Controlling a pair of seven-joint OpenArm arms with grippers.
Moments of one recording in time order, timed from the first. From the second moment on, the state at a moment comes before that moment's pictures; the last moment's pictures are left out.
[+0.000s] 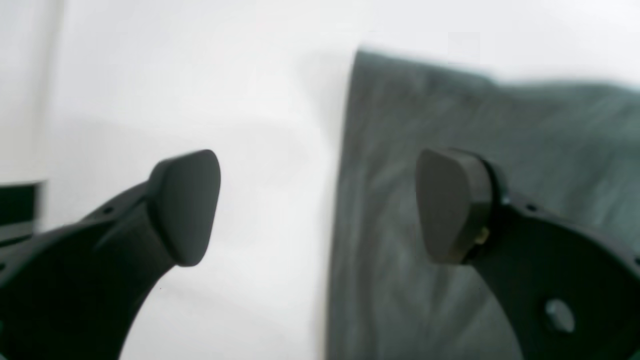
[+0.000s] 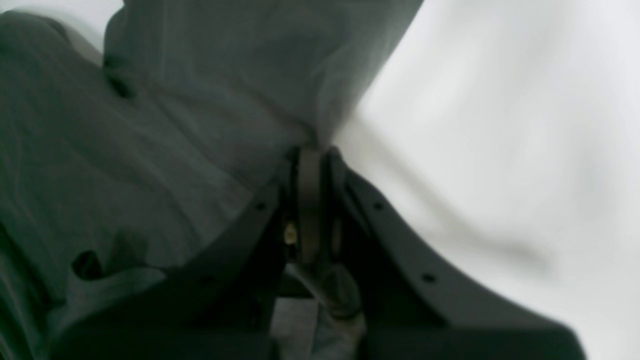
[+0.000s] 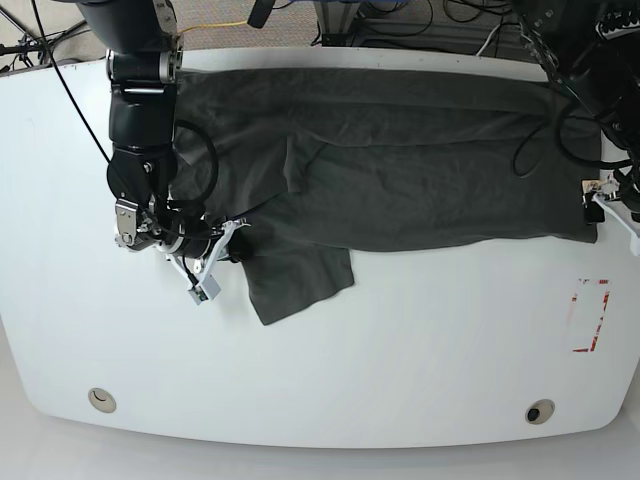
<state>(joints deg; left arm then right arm) -14.1 -20.2 -45.9 70.7 1.7 -42.8 49.0 20.7 12.1 3.9 57.7 25.5 40.7 -47.9</state>
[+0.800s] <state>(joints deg) -20.2 -20.4 -45.0 52.6 1.6 -40.2 41.5 21.0 12.6 4.0 57.7 25.5 40.7 -48.0</state>
